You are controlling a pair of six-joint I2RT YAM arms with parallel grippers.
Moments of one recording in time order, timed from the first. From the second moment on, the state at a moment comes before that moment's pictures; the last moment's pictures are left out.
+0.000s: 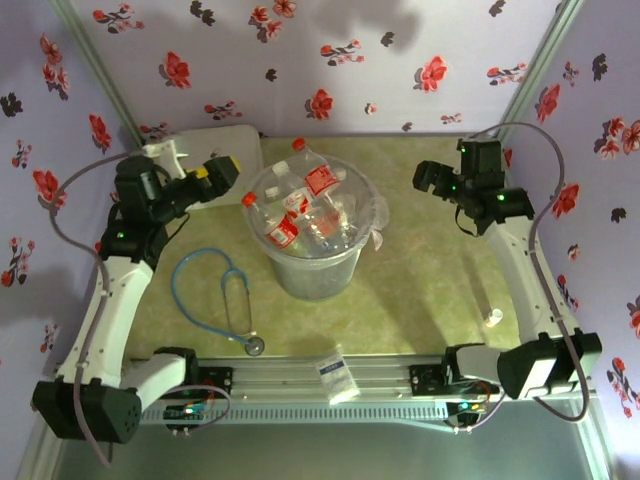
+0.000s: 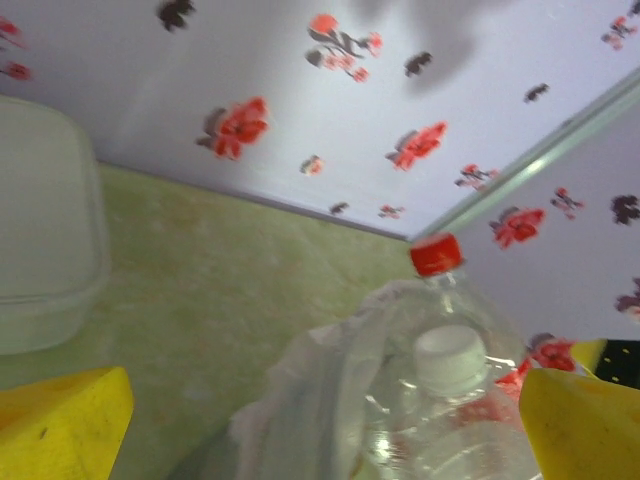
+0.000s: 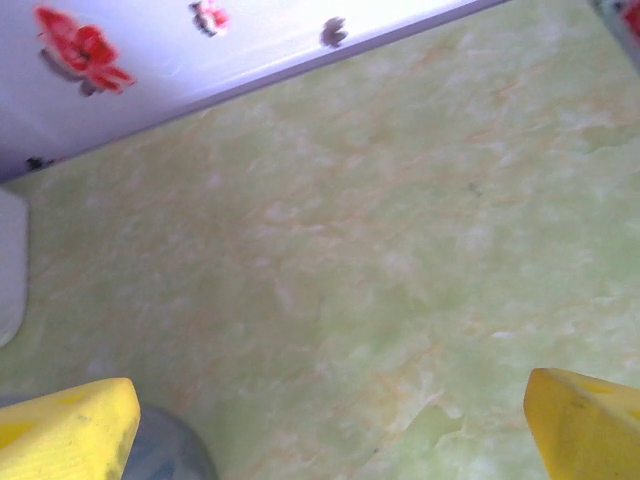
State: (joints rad) left arm -0.12 1.05 1.11 -0.31 0.43 -0.55; right arm 0.13 1.26 1.32 -0.76 0.04 0.38
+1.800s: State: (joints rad) left arm -0.03 1.54 0.39 0.78 -0.19 -0.02; right arm 0.06 1.57 0.37 0.80 0.41 0.13
